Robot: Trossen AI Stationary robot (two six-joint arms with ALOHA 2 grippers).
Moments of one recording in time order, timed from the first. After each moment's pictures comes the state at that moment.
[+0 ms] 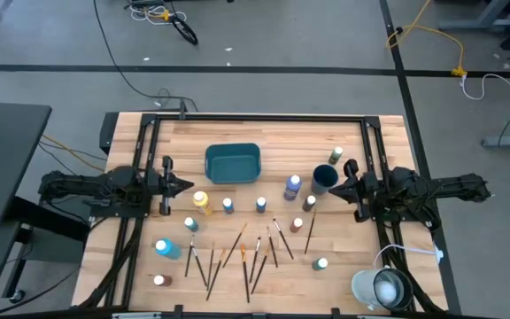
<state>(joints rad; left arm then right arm) -0.07 0.01 0.01 0.08 -0.14 0.06 0.06 0.08 0.02 0.21 -0.02 0.08</state>
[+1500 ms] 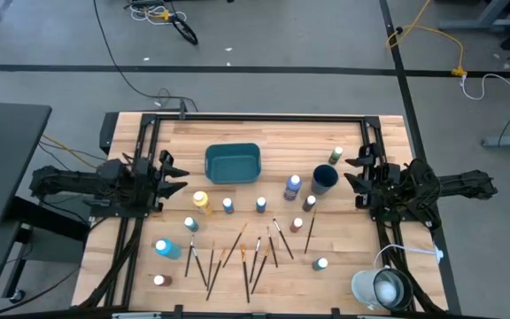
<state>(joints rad) -0.07 0.20 0.14 0.34 -0.07 -0.10 0.06 0.21 0.05 0.71 0.15 -0.20</state>
